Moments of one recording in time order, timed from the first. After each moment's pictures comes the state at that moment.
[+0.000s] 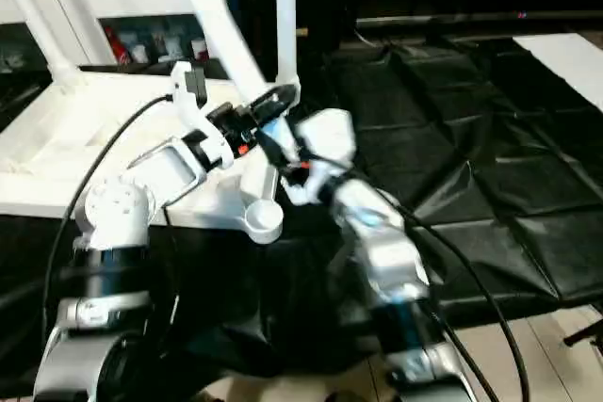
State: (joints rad) left arm -0.71 -0.09 0.29 0.20 -0.66 0.80 -0.21; right arm -0.48 -0.06 0.15 0.21 0.03 0.12 0.41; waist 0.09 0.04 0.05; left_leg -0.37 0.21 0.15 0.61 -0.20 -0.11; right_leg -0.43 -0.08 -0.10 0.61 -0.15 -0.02
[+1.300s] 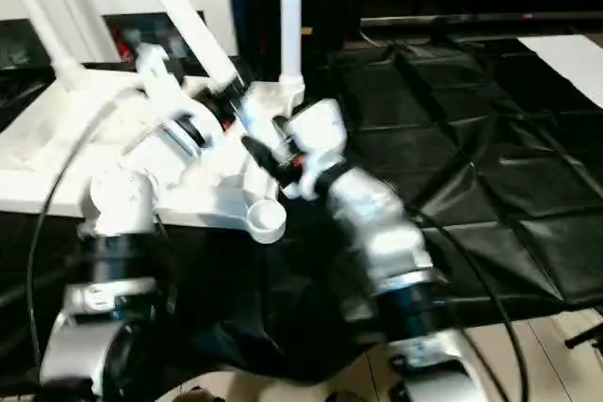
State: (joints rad) left arm -0.77 -0.08 0.32 0.22 -0.61 0.65 -0.02; right arm -0.54 -0.15 0.05 0.13 0.30 0.39 0.62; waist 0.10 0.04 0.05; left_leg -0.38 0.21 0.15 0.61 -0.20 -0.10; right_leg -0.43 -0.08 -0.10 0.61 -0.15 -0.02
